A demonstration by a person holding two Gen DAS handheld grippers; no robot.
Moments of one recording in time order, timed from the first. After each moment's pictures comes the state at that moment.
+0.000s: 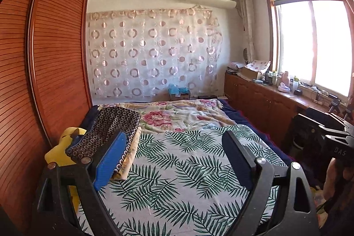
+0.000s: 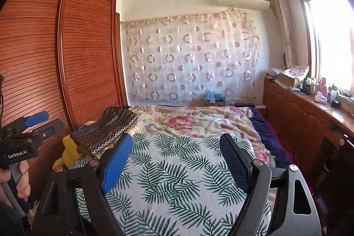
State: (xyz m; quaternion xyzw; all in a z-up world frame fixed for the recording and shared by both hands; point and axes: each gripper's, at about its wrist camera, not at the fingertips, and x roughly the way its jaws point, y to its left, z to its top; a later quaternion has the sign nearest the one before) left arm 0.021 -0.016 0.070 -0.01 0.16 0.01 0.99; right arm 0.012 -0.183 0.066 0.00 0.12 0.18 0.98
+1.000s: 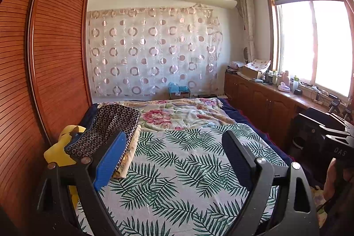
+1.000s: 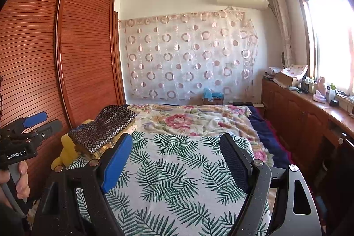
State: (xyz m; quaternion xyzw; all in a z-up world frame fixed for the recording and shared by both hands) left arm 0.020 -0.013 0.068 -0.01 0.16 0.01 0.99; right arm 0.017 -0.195 0.069 -0.01 0.12 0.18 0.98
